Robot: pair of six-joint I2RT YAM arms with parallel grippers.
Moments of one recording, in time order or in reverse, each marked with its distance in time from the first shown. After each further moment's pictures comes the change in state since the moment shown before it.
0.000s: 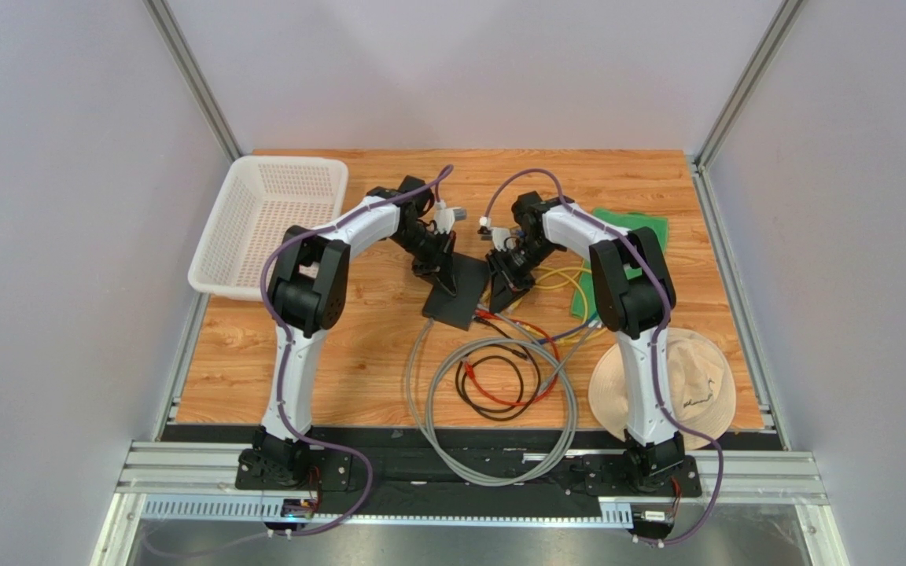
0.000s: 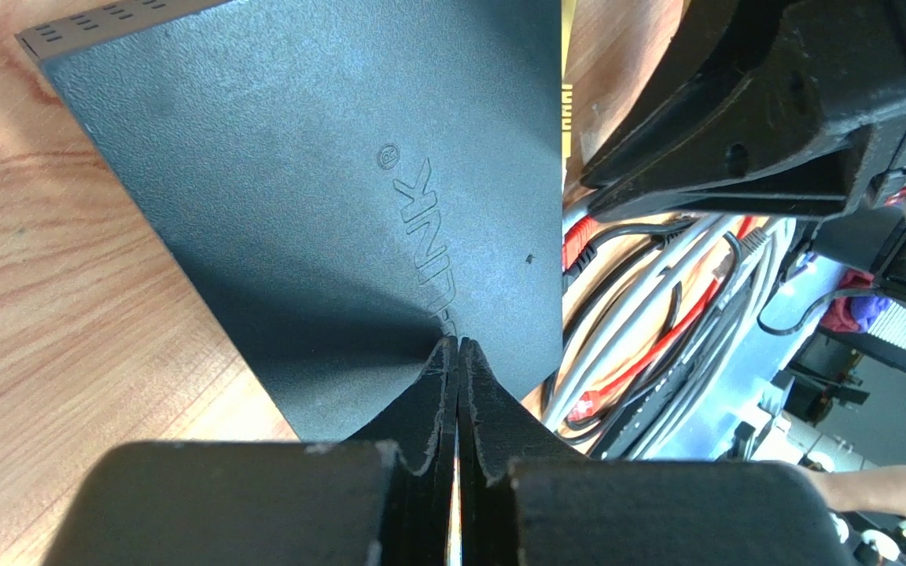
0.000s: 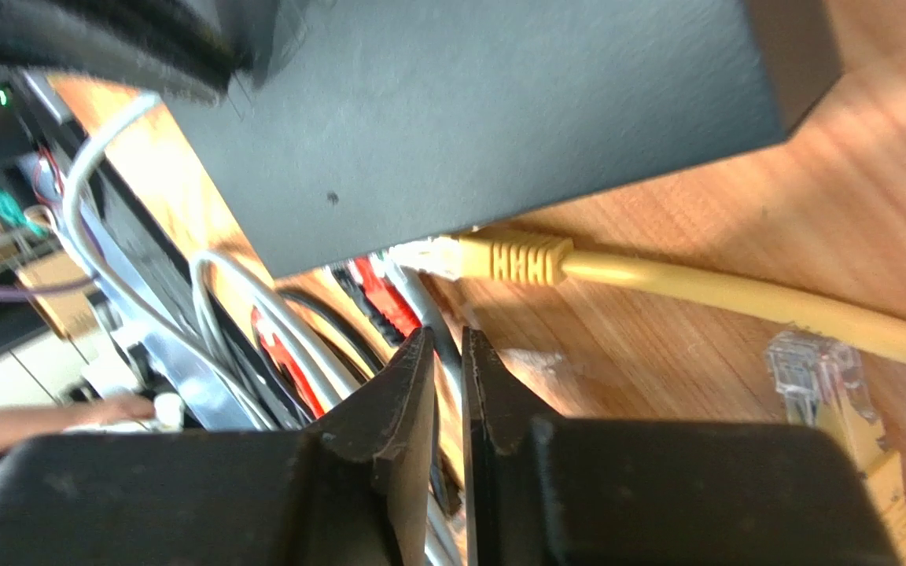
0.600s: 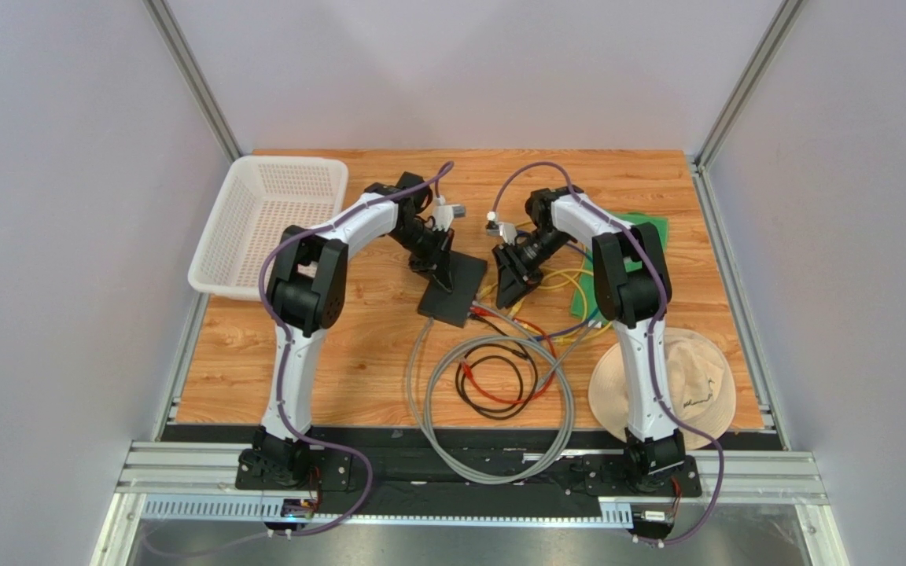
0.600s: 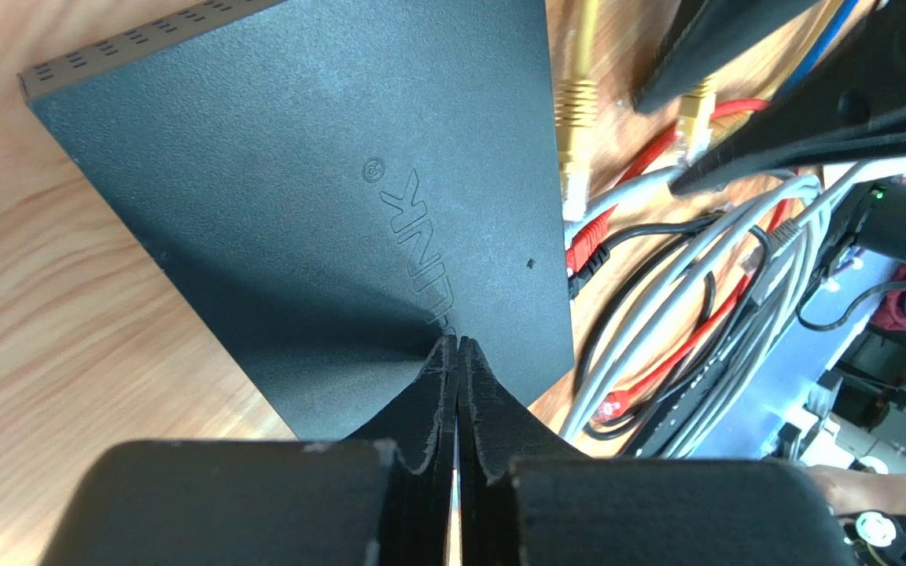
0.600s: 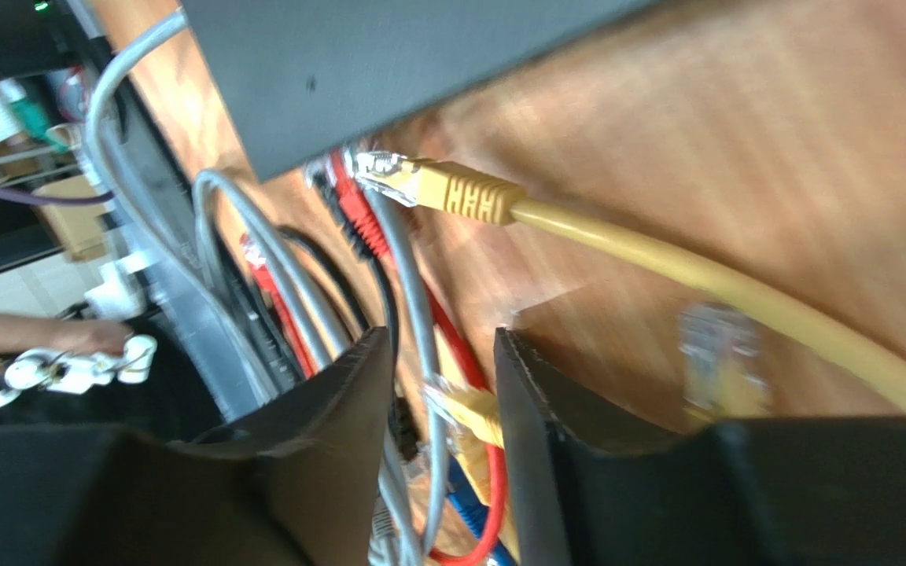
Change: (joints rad) left arm 0.005 0.000 0.031 -0.027 -0.038 0.059; right arm -0.065 0.102 0.163 -0.222 -0.106 -0.269
